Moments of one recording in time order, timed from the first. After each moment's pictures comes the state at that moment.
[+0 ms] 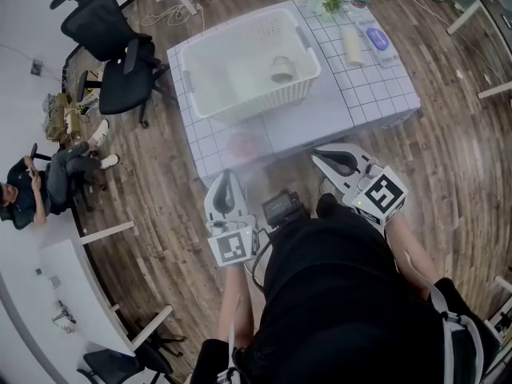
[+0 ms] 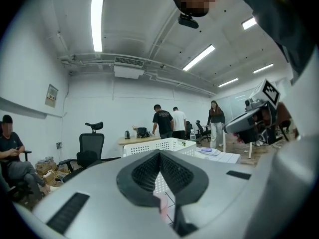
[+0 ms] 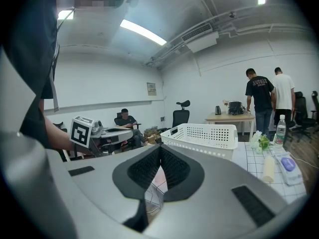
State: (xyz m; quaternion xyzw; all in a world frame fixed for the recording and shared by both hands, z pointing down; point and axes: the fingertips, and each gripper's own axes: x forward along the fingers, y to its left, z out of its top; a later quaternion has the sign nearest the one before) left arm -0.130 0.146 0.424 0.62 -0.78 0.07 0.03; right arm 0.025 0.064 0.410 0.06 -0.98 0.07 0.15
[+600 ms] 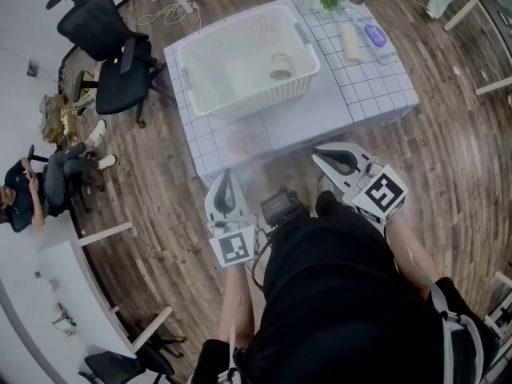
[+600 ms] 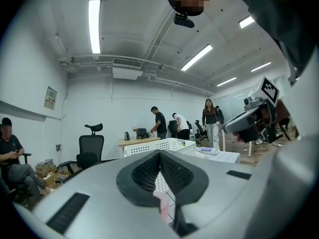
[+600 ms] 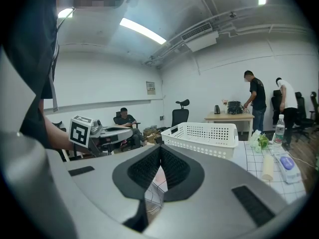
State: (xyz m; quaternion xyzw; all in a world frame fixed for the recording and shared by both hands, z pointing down) left arm -0.129 0.151 0.426 0.63 -0.78 0.08 0.02; right arm 0.024 0.070 0.413 0.06 -0.98 0.08 0.15
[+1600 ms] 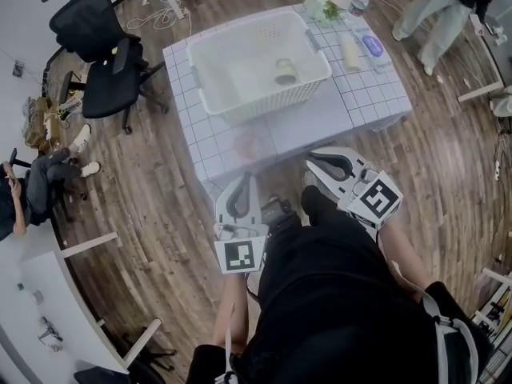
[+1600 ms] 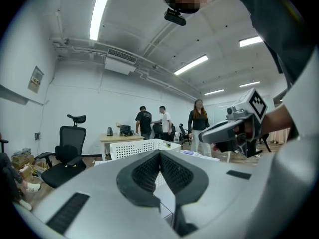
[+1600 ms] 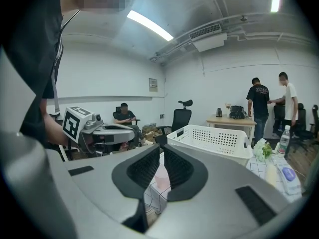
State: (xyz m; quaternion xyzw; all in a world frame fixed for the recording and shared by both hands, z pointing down) left arm -0.129 0.154 0.411 0.70 -0.71 0.01 0.07; right arm -0.031 0.101 0.409 0.06 -0.98 0.04 0.17
